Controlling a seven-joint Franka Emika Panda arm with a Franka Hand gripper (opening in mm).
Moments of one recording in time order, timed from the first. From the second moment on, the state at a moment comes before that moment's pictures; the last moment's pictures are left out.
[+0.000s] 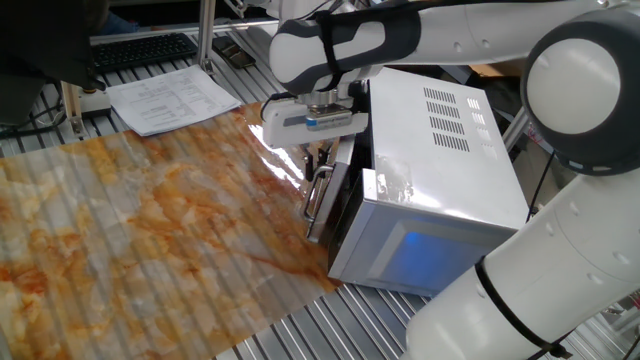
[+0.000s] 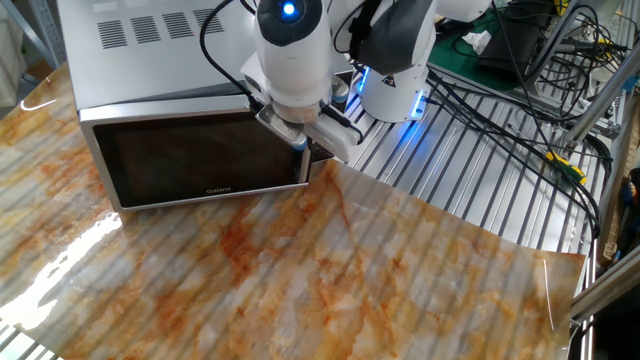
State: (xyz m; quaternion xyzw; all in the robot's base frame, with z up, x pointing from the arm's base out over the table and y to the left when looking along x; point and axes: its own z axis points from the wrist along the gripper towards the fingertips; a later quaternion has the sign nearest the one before) arm 0.418 -0.024 0.238 -0.06 -0.98 0.03 0.17
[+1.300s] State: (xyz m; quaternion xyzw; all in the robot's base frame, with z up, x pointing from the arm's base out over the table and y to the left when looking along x) arm 0.418 -0.018 0.236 -0.06 -0.98 0.03 0.17
